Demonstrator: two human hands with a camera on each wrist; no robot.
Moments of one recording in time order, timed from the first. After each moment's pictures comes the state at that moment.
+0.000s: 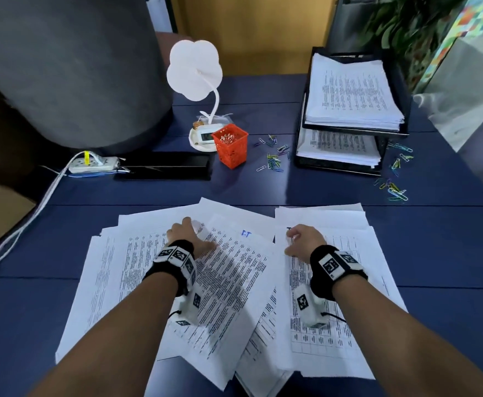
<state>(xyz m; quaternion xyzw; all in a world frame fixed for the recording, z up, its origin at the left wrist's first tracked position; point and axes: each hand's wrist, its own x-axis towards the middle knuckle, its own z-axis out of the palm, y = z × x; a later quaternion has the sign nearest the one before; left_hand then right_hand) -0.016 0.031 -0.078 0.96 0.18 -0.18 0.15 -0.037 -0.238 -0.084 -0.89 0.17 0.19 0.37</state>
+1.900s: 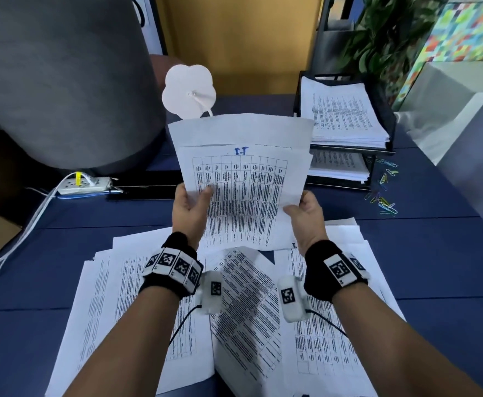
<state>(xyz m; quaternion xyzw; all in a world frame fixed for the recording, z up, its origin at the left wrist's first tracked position) 0.002 -0.003 0.008 0.68 0.05 0.14 0.71 -0.017 -0.200 0.000 -0.67 0.15 -0.09 0.72</state>
